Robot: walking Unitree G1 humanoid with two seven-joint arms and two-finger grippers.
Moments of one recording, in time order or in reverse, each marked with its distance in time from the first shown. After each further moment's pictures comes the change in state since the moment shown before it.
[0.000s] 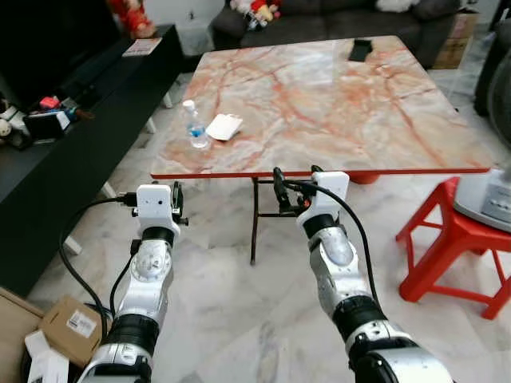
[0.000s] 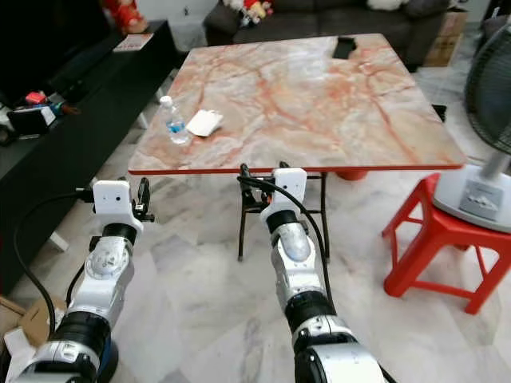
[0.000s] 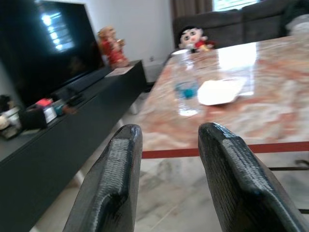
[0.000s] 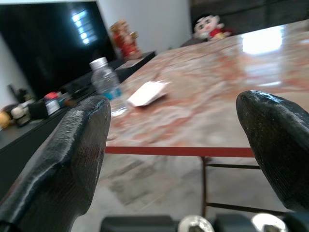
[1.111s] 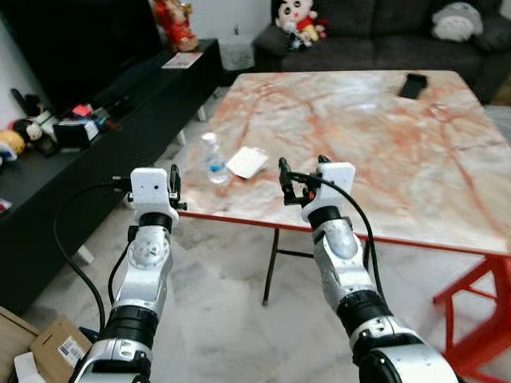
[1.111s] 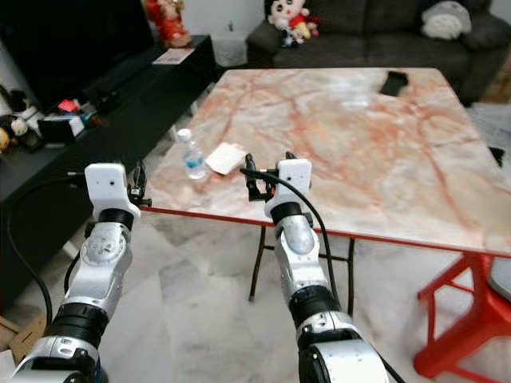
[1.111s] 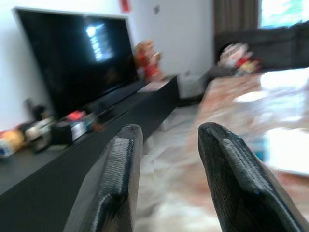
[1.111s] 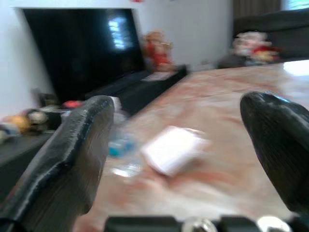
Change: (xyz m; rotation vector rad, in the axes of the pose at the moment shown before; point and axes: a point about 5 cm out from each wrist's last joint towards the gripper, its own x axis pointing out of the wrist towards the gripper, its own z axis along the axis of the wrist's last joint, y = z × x) left arm 0.009 0.009 0.020 0.007 -0.038 0.029; right arm 0.010 0.006 0.016 -0.037 -0.039 0.008
